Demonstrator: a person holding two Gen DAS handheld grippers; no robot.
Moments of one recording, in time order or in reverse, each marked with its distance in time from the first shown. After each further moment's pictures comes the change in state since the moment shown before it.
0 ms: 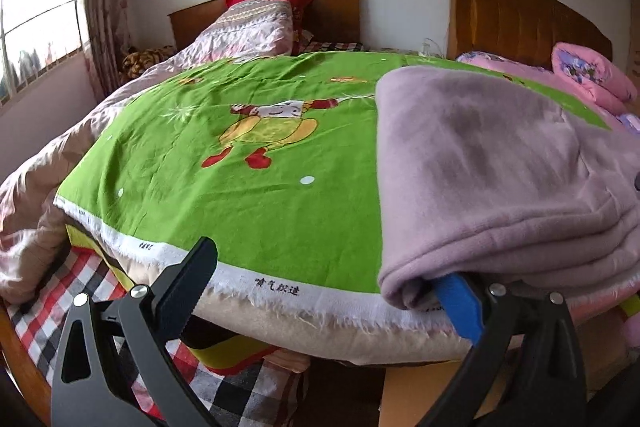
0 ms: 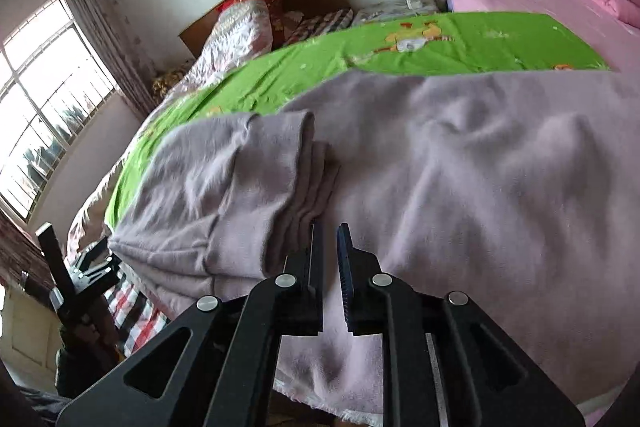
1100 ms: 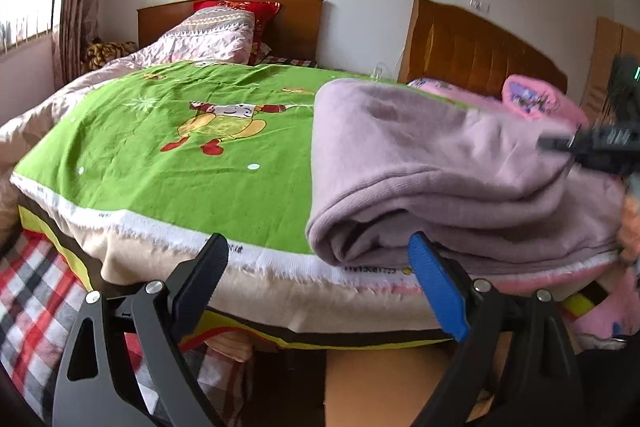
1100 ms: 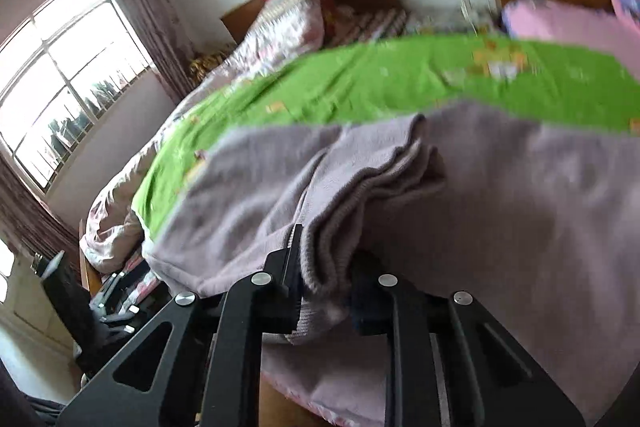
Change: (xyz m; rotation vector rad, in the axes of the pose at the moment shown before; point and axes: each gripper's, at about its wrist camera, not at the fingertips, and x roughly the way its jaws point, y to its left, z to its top) left arm -0.022 0.004 -0.021 -0.065 -0.068 -0.216; right arm 0.011 0.086 0.015 -0.124 -0.006 0.102
